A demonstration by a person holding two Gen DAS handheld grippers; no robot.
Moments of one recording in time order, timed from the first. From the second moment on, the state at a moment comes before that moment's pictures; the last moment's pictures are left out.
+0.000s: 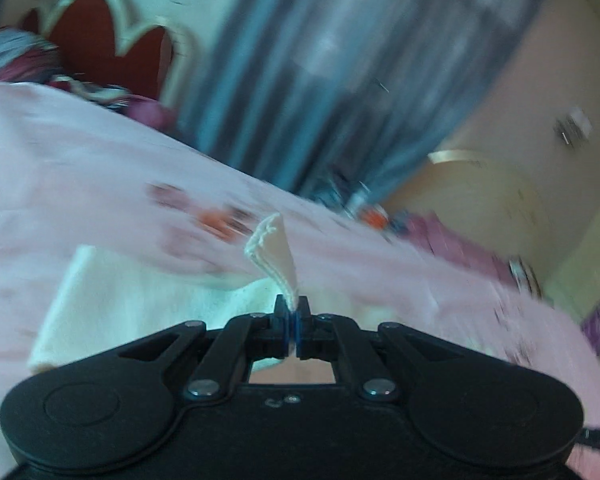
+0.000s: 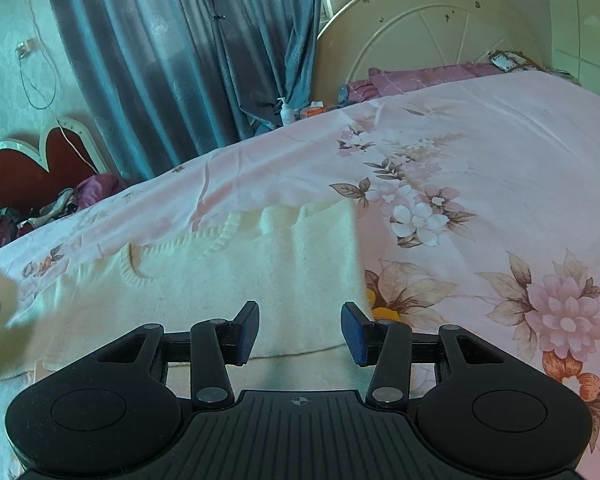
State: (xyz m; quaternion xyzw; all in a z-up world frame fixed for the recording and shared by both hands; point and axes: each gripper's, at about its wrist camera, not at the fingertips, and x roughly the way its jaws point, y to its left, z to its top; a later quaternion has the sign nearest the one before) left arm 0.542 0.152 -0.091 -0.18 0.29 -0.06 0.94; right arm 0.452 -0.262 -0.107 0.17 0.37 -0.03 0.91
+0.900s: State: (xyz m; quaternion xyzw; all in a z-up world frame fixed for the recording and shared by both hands) left arm 0.553 0.004 -0.136 -0.08 0.38 -0.14 0.91; right arm 0.434 -0.300 -0.109 0.22 0.38 -0.04 0.90
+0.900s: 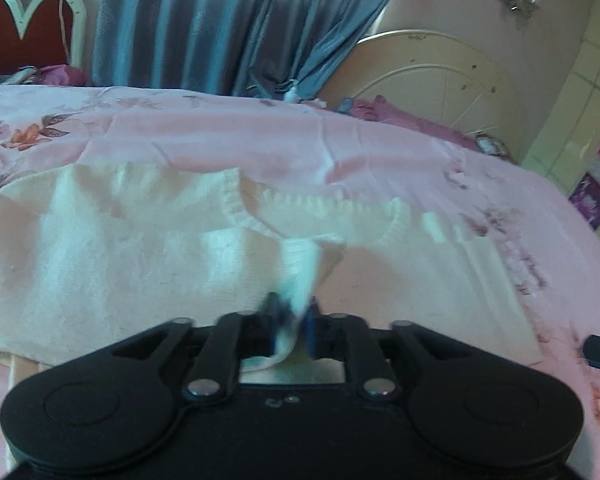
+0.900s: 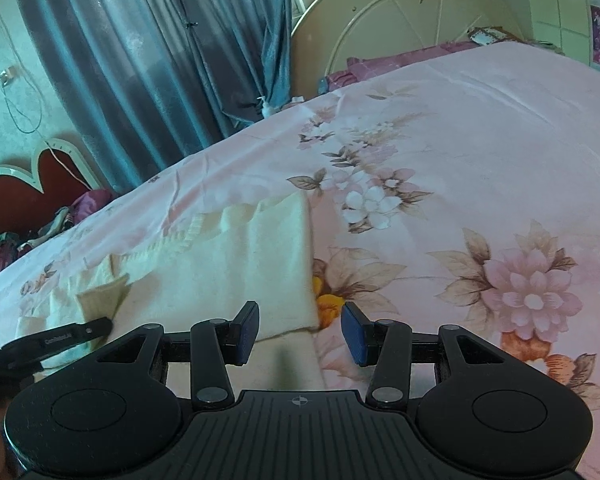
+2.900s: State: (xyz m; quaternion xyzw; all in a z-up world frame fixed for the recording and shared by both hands) left arm 0.508 0.133 -0.153 -0.10 0.41 -0.03 0.91; right arm 0.485 -0.266 -0.112 0.21 0.35 0.02 0.91
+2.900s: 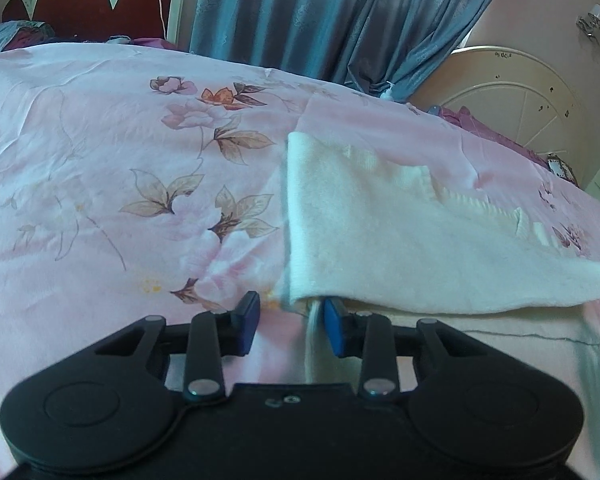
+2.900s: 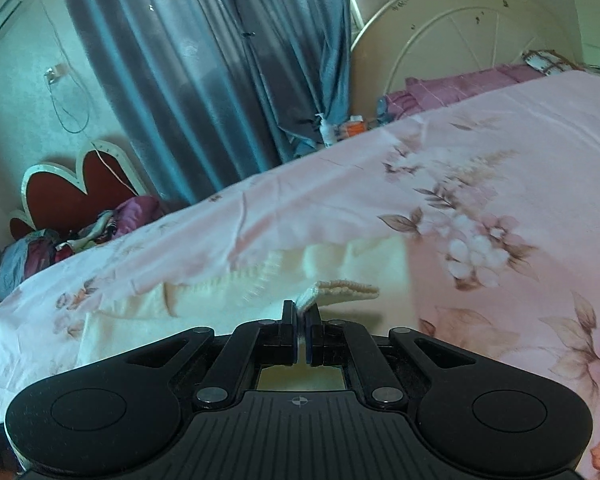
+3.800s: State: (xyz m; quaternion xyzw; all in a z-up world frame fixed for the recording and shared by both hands) left arm 0.503 0.122 -0.131 -0.08 0.36 -0.11 0.92; right arm 0.475 -0.279 -0.137 0.23 0.37 0.00 0.90
